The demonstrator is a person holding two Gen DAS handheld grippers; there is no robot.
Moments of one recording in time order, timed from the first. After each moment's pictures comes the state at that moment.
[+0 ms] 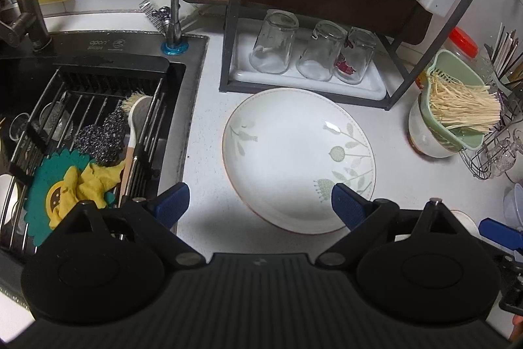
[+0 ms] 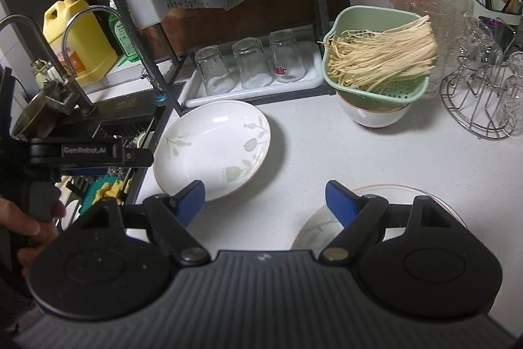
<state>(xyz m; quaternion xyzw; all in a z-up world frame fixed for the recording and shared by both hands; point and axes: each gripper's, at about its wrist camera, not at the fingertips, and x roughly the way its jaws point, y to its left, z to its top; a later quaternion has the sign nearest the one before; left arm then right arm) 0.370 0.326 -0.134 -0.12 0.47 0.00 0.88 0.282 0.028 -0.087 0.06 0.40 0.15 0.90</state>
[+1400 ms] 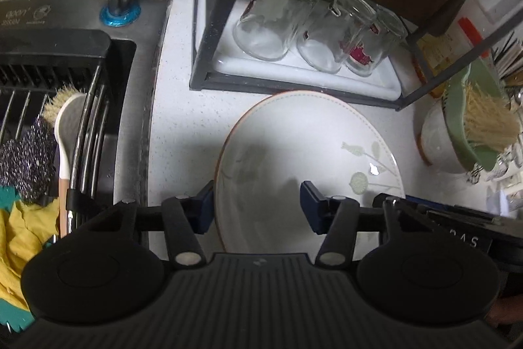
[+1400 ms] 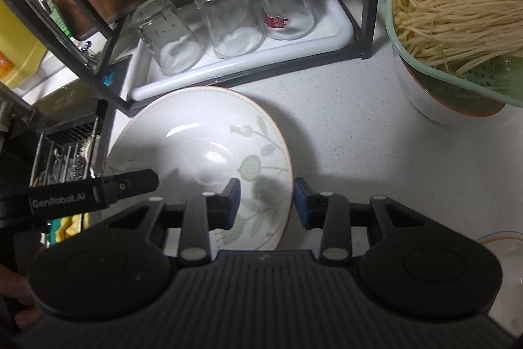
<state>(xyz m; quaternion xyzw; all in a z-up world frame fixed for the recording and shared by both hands) 0.480 0.365 -0.212 -0.16 0.52 -0.09 0.83 0.418 0.099 -0.160 0.08 0.52 0.08 0.85</state>
